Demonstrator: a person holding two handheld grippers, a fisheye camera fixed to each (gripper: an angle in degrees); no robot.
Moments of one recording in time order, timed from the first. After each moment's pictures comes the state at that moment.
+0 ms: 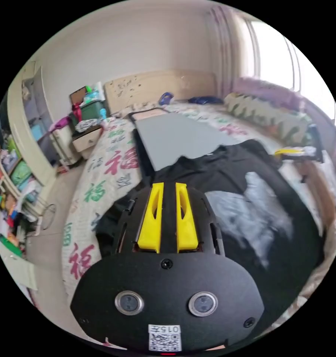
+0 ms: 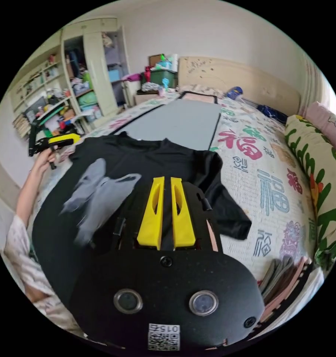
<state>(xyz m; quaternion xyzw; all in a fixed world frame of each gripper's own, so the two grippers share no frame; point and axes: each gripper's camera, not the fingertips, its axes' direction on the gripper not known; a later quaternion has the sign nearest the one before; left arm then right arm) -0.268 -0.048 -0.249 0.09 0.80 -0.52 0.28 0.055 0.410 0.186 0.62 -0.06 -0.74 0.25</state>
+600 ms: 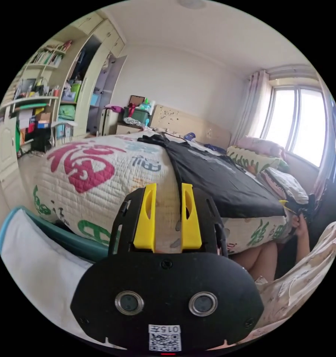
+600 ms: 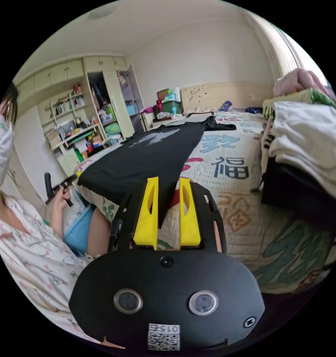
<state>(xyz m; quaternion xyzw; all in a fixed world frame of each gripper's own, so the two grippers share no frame) -0.133 0.377 -0.603 -0.08 0.68 -0.70 0.21 0.384 0.032 0.318 0.60 -0.25 -0.73 0.21</state>
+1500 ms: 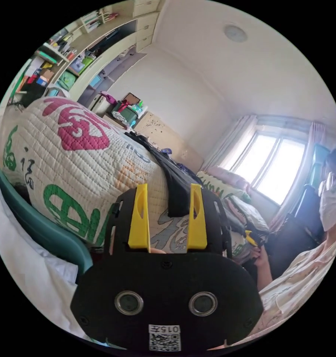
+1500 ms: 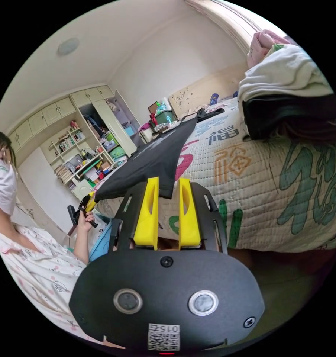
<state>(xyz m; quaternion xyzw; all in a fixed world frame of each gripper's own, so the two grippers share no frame) 0.090 0.519 -0.527 -0.03 0.64 -0.77 0.02 0.427 -0.117 0.211 0.55 -0.35 -0.72 0.24</state>
